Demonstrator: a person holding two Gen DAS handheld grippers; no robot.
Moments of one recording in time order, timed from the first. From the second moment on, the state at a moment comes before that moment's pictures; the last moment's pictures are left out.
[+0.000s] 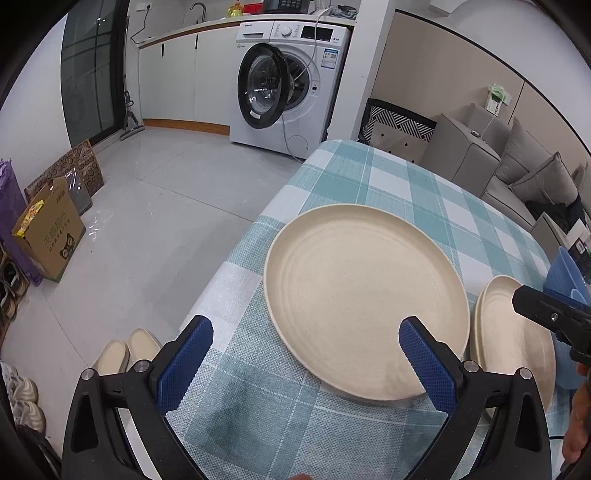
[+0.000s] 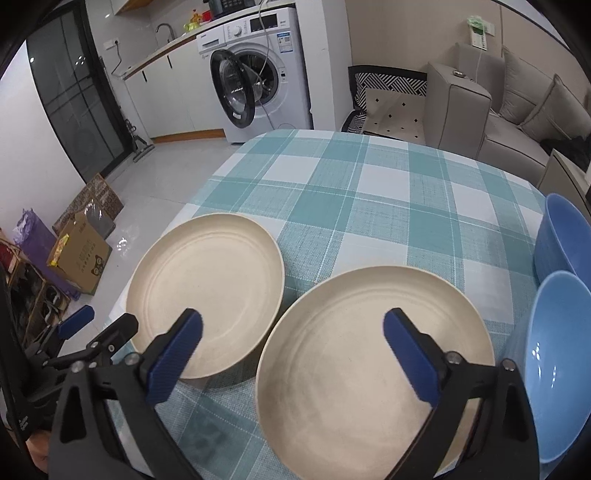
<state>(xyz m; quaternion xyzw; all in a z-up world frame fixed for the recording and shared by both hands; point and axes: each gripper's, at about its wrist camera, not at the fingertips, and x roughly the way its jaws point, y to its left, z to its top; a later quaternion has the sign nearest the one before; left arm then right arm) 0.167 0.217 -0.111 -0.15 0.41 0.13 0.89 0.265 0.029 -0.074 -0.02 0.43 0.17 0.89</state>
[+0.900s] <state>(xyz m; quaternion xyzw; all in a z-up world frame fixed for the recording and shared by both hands) 0.166 0.241 -0.136 -0.20 0.39 0.11 0.89 0.305 0.064 -0.105 -0.06 0.46 0.19 0.87</state>
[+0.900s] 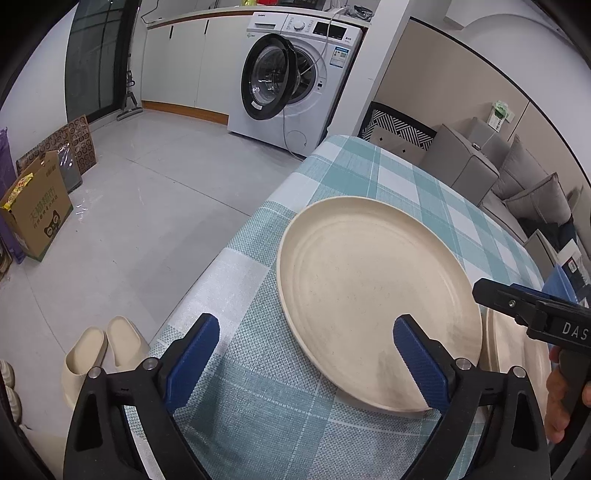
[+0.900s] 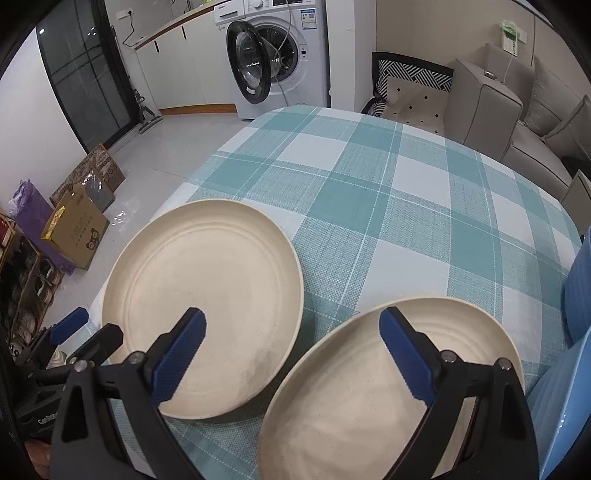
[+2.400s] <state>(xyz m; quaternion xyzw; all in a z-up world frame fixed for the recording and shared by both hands) 0.168 0.245 -0.149 -0.20 0.41 0.11 0.88 0.334 0.092 -0.131 -0.08 0.48 0.20 0.85</state>
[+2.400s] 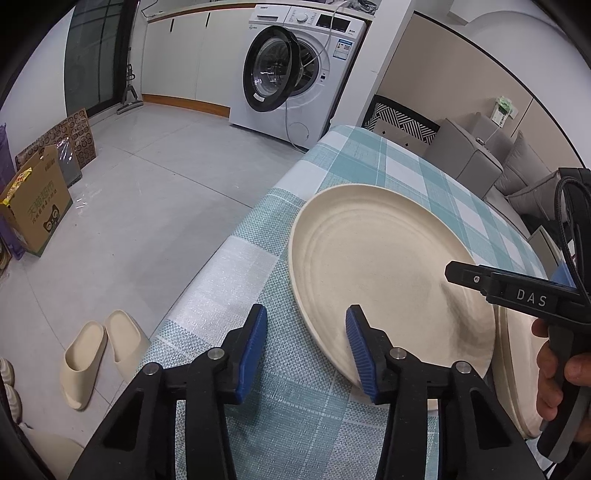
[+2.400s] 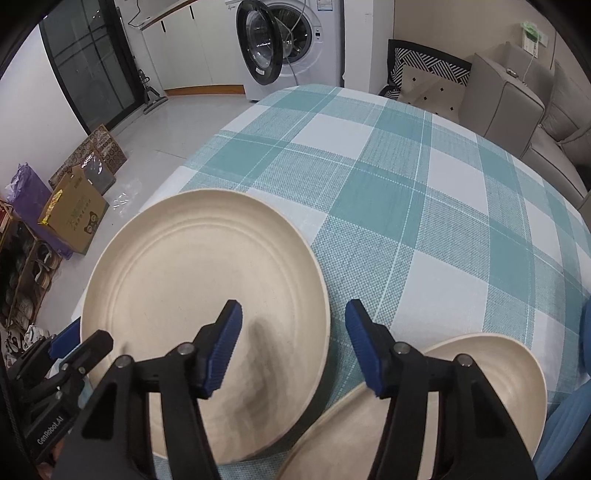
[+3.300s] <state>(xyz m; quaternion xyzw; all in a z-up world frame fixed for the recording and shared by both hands) 0.171 0.235 -0.146 -0.19 0.41 0.10 0.89 0.326 0.087 -0.131 -0.10 0.47 0.19 0.85</state>
